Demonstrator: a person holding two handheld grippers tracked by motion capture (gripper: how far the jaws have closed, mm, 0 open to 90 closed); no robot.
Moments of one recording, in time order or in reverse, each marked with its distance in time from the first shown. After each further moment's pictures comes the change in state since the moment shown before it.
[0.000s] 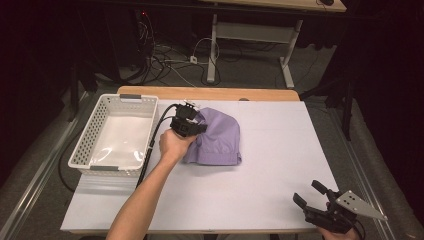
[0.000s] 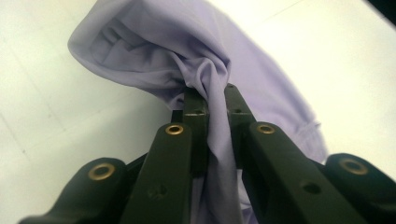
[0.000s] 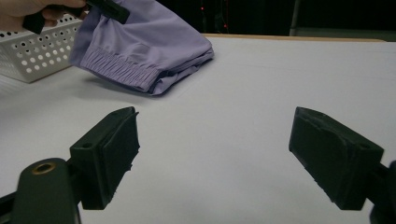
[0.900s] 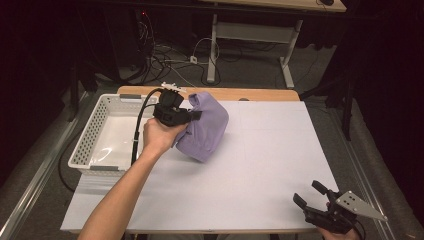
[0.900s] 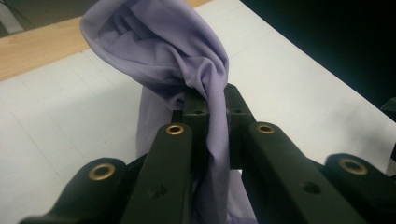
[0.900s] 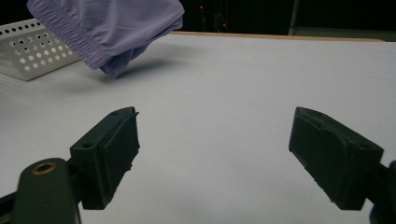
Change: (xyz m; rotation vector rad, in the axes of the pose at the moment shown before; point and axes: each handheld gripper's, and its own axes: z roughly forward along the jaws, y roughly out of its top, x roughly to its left) left arm -0.014 0.013 -0.085 -0.127 -0.076 0.082; right arm 0.000 0.000 -0.001 0.005 -0.004 -0.008
